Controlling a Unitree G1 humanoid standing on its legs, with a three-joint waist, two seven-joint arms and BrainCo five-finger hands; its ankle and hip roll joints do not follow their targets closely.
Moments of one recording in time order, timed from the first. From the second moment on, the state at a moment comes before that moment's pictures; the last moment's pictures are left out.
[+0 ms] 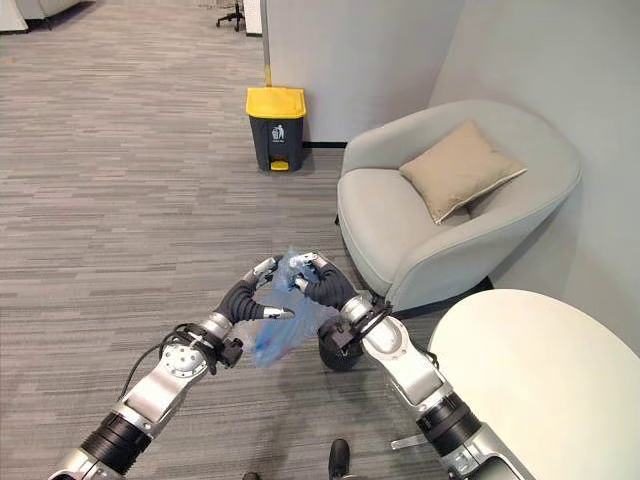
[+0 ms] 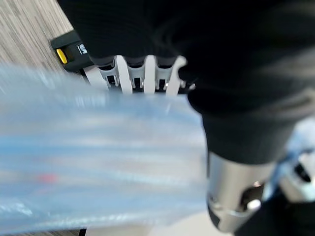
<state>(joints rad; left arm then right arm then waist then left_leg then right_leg) -0.22 0.39 -0.44 0.15 -0.10 -0.12 0.00 -0.38 -0.38 0.54 -0.01 0.30 -0.08 0.08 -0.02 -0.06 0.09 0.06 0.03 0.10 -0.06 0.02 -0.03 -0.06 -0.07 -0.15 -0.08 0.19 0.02</state>
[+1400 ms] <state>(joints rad) -0.34 0.30 -0.59 0.33 0.05 -0.05 0.15 -0.51 -0.23 0.73 0.00 0.53 -0.08 0.02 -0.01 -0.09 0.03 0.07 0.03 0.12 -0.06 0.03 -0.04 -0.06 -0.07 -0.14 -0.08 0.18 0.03</state>
